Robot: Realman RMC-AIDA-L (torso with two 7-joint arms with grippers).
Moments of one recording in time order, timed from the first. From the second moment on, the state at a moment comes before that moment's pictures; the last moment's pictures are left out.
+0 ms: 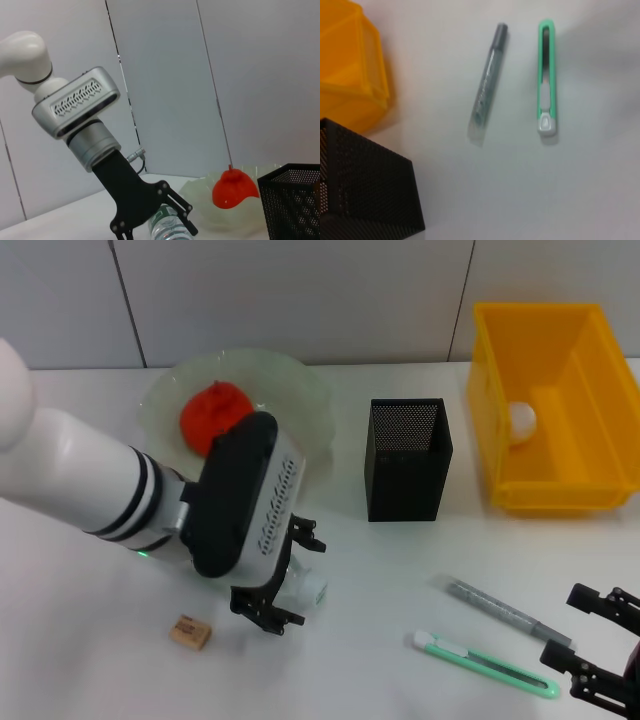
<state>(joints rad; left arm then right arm) -0.57 -2.08 1.54 1.23 2.29 1.32 -1.41 0.05 2.08 2.32 0.60 1.56 -1.71 0.99</state>
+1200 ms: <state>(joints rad) -0.59 -2.08 1.77 1.15 2.38 1.10 -1.44 0.07 2.08 2.32 0.57 1.56 -1.70 0.99</state>
